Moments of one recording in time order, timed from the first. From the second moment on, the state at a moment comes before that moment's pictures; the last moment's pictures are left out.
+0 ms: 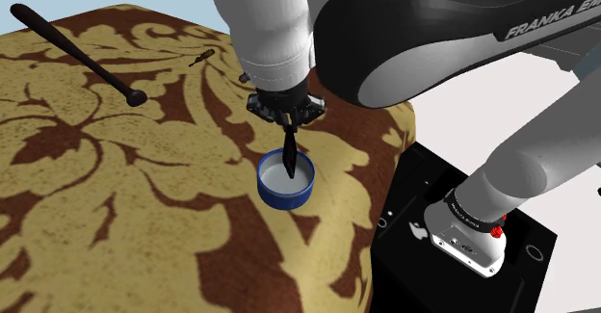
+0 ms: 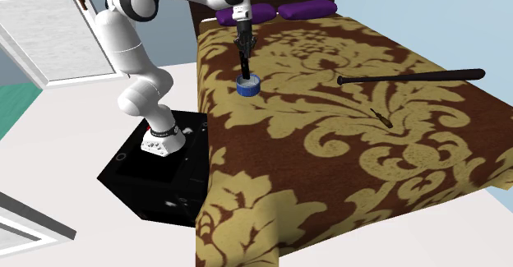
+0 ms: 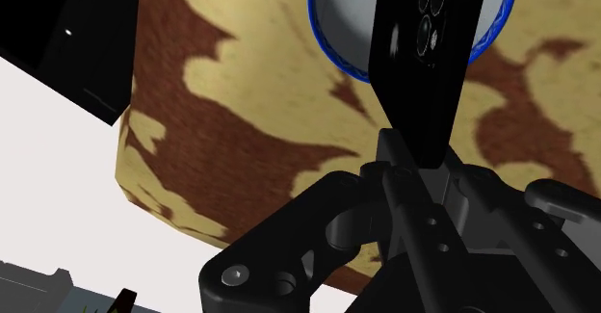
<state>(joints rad) -0.19 -0.06 1.11 -1.92 -0.27 1.70 1.78</state>
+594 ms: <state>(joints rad) -0.19 -0.05 1.11 -1.92 -0.28 1.70 1.79</state>
